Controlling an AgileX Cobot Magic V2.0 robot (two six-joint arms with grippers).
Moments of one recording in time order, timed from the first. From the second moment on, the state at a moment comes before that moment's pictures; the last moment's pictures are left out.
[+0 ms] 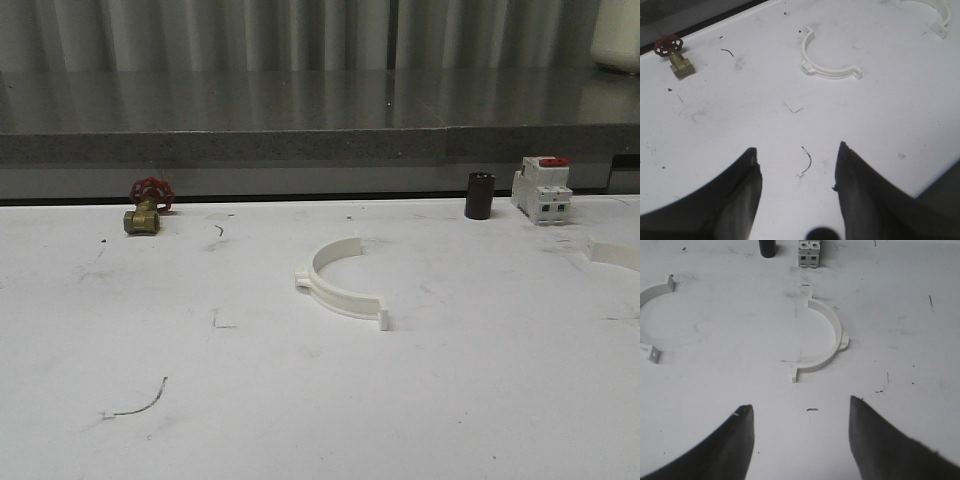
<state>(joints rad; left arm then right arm) -0.53 0.66 -0.70 -0.07 0.73 0.12 0.04 0.71 -0.70 -0.01 0.76 0.06</state>
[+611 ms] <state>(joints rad) -0.53 0.54 -0.66 -0.07 0.82 0.12 -0.03 0.87 -0.81 -0.08 0.86 0.08</state>
